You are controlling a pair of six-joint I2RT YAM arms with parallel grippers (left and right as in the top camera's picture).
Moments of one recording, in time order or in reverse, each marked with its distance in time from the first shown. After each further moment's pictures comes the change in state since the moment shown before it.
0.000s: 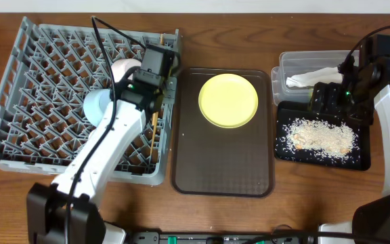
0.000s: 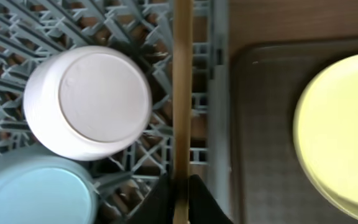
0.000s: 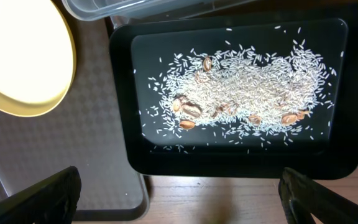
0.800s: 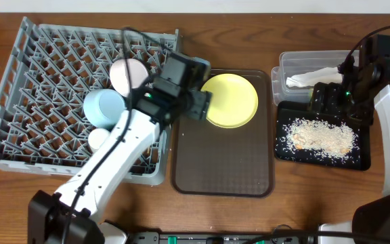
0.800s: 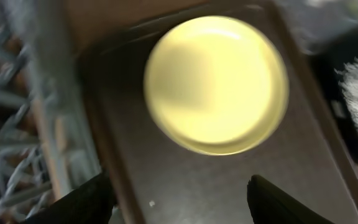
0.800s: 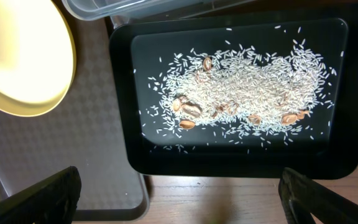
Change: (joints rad) left arm -0.171 -0.049 0.019 -0.019 0.322 0.090; right arm 0.000 0.000 0.000 0.000 0.000 0.000
